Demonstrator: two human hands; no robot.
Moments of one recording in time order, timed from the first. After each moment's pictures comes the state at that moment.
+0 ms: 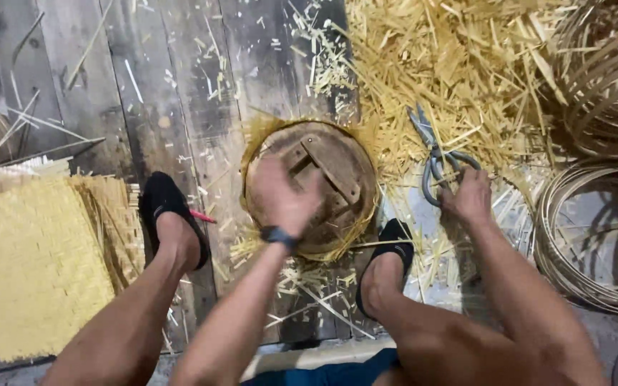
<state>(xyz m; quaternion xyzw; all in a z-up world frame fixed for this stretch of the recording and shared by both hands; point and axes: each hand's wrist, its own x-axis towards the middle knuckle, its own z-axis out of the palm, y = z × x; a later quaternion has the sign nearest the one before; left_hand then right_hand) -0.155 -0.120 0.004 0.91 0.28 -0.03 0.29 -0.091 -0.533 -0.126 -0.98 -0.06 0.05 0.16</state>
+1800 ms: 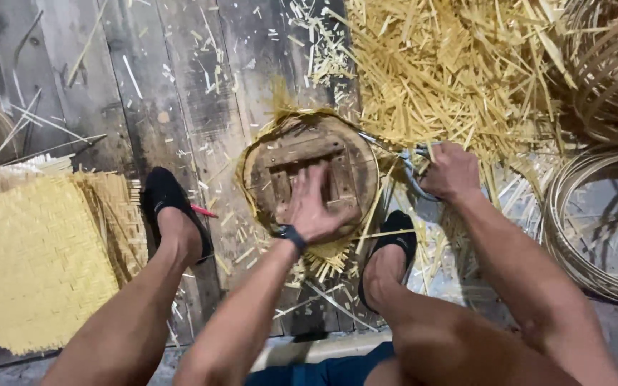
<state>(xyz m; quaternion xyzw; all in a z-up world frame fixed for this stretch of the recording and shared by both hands) -0.171 -0.142 0.000 0.89 -0.03 -0.25 0.37 -0.057 -0.440 -0.041 -0.97 -0.21 0.10 0.04</state>
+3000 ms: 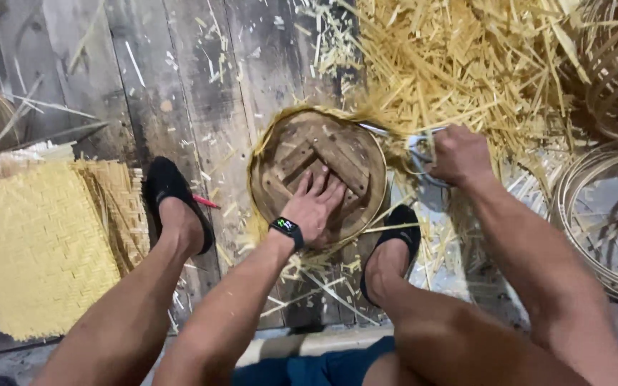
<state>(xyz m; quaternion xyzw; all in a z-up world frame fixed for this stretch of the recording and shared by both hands) -0.199 -0.127 -0.031 0.94 -0.25 -0.20 0.03 -0.032 -0.455 -0.053 -0.96 -0.25 0.11 0.02</state>
